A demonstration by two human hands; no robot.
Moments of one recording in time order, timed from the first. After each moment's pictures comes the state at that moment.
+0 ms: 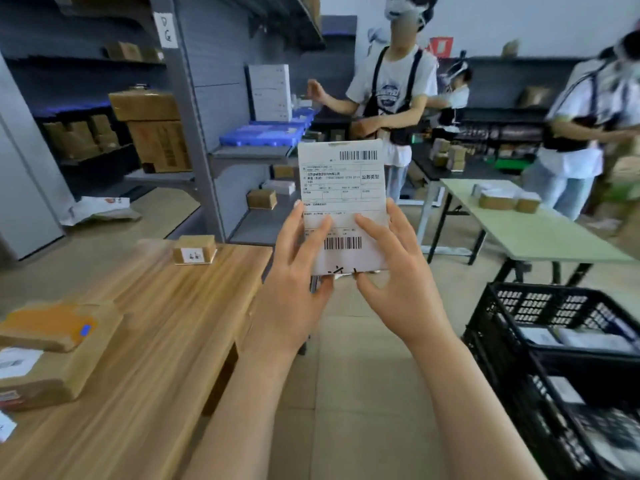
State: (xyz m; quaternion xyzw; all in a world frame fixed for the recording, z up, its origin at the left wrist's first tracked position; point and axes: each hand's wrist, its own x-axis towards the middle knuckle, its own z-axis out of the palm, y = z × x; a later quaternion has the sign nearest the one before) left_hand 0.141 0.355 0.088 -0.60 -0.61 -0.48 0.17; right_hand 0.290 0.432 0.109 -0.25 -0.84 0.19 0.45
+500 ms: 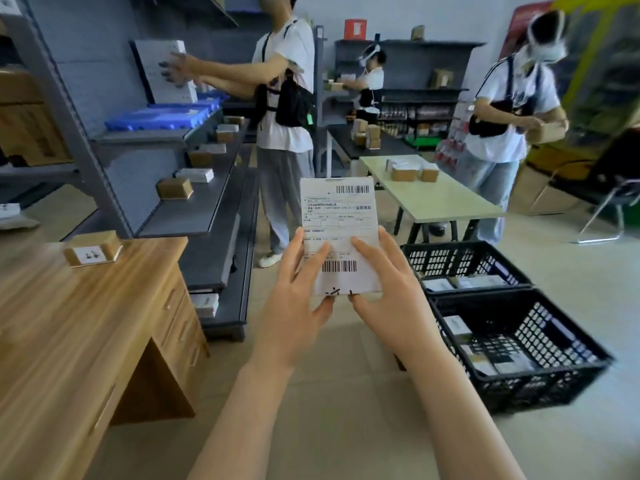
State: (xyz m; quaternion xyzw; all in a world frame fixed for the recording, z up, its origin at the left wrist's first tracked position) left_hand 0.325 0.379 0.041 -0.65 -0.60 -0.47 0.01; right_hand 0.484 0.422 0.066 -0.42 -0.80 0.20 0.39
